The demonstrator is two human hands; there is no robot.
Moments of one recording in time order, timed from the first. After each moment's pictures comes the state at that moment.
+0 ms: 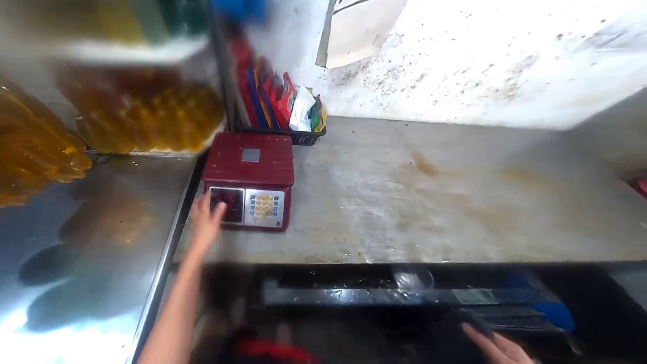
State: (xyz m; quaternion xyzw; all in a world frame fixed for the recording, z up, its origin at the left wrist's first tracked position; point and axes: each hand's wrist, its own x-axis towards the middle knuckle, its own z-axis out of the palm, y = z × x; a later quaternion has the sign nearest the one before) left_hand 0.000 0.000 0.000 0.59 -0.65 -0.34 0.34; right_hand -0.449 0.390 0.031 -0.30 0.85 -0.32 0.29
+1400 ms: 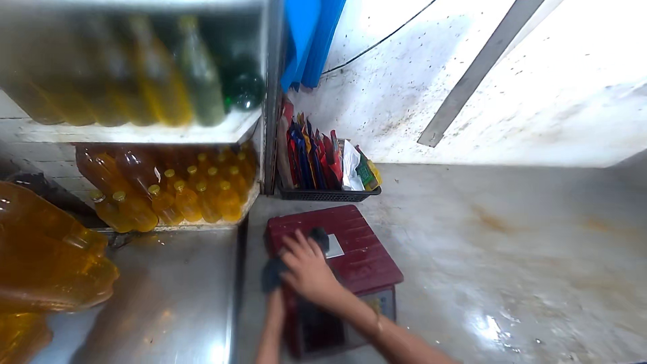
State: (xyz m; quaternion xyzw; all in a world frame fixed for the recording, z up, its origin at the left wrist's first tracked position) left_hand -0.015 -0.118 -0.077 0.51 -0.41 -0.59 0.47; right_hand -0.130 -0.128 0.017 -0.77 0.61 -0.18 0.08
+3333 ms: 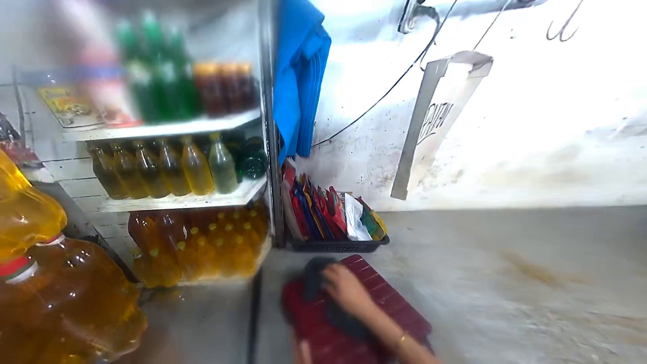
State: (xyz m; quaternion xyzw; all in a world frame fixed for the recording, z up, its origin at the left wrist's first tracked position) left_hand -0.044 -0.073 -0.102 0.46 -0.47 -0.52 0.54; right_hand -0.229 -0.166 0.018 -0.69 0.69 -0.20 0.12
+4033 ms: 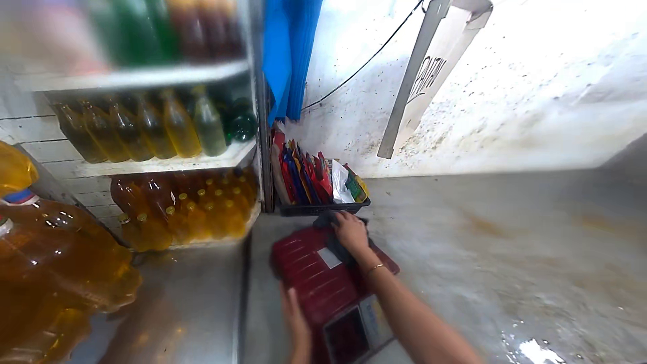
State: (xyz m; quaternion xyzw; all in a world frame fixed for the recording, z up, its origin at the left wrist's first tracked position) left_hand -0.054 -0.071 -0.091 0.47 -0.40 -0.57 0.54; right_hand -0.276 -0.174 0.027 -0.54 0.82 -0.18 0.08
